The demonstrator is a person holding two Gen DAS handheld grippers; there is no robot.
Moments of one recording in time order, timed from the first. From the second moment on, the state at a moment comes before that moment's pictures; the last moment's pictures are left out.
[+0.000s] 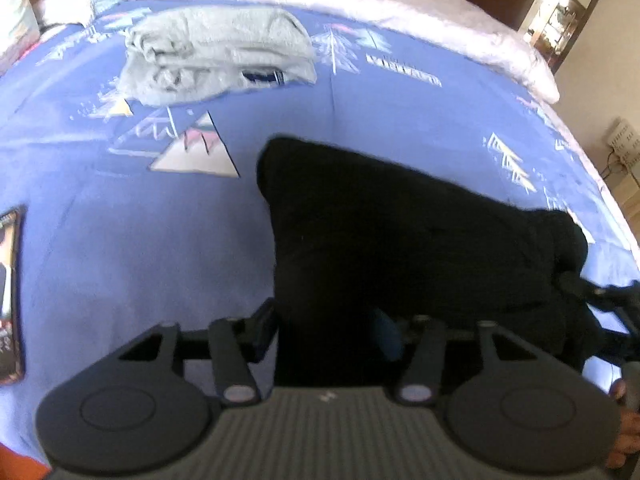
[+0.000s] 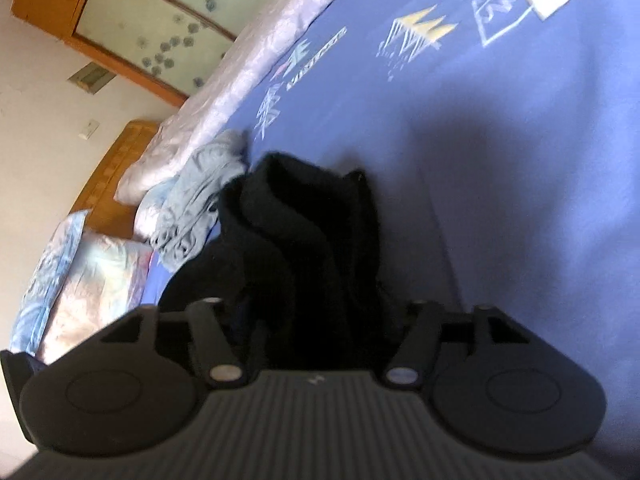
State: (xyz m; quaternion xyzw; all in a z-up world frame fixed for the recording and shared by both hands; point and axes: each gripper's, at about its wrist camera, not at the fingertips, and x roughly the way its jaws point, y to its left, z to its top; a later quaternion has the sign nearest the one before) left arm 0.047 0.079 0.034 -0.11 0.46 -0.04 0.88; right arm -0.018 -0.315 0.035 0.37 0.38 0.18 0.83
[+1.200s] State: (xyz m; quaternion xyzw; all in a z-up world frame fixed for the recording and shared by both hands) left arm 0.032 0.071 0.003 -0.04 0.44 0.00 0.90; right arm -0.026 -0.281 -0.001 0.29 0.34 0.23 0.87
